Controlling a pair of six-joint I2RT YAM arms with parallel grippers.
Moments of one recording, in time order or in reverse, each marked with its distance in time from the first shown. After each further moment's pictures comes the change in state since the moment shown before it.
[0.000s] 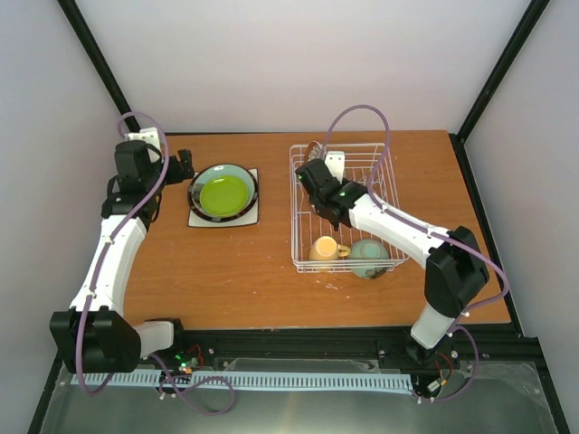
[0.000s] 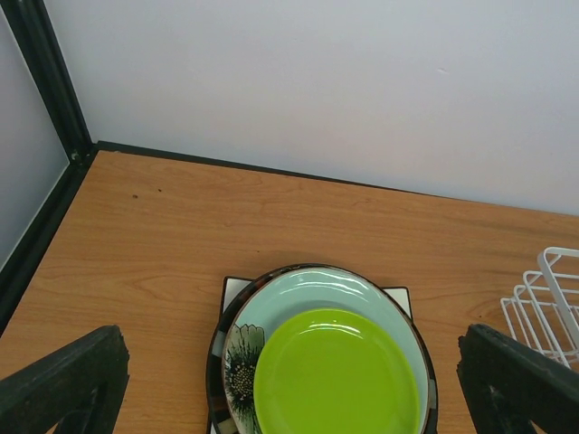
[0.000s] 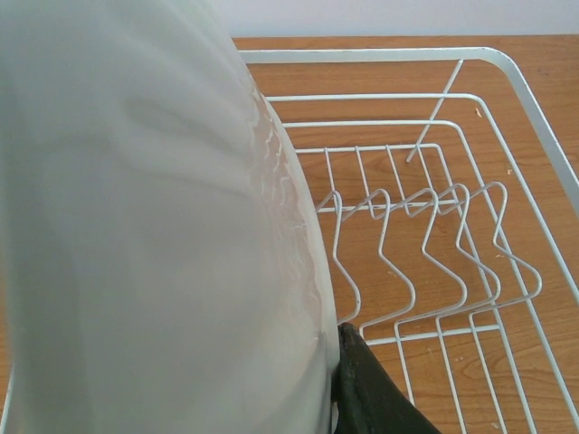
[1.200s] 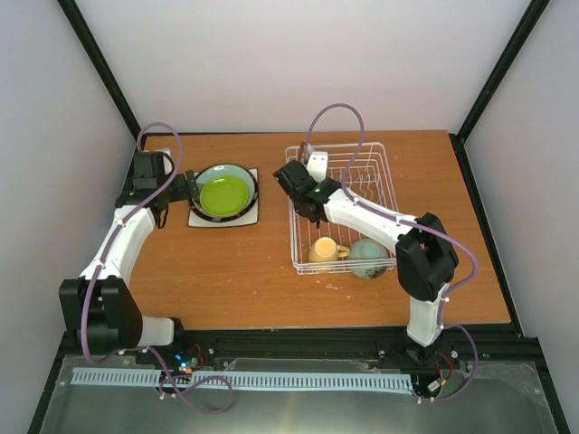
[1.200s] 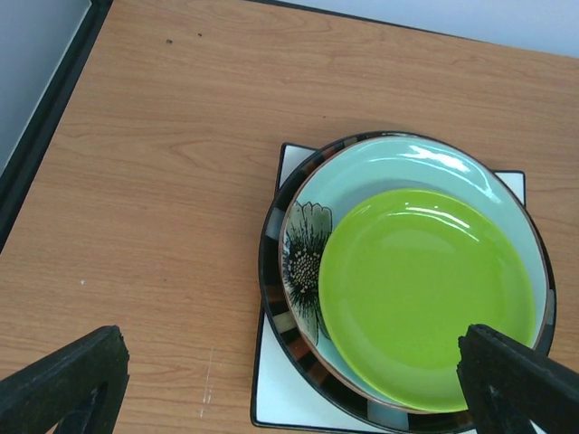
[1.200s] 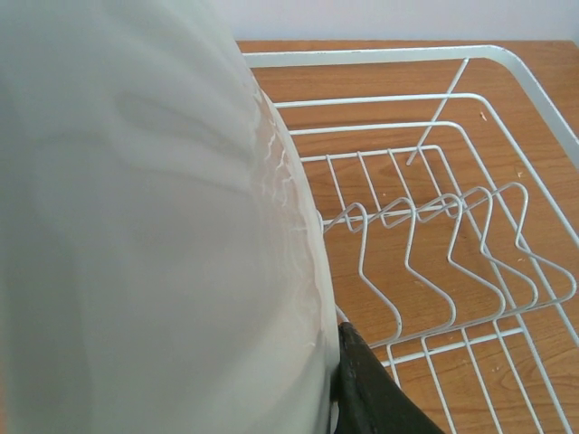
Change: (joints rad) left arm 0.000 0.136 -0.051 -0.113 -0.095 0.015; right arm 0.048 0.200 0.171 -0.073 0.087 0.100
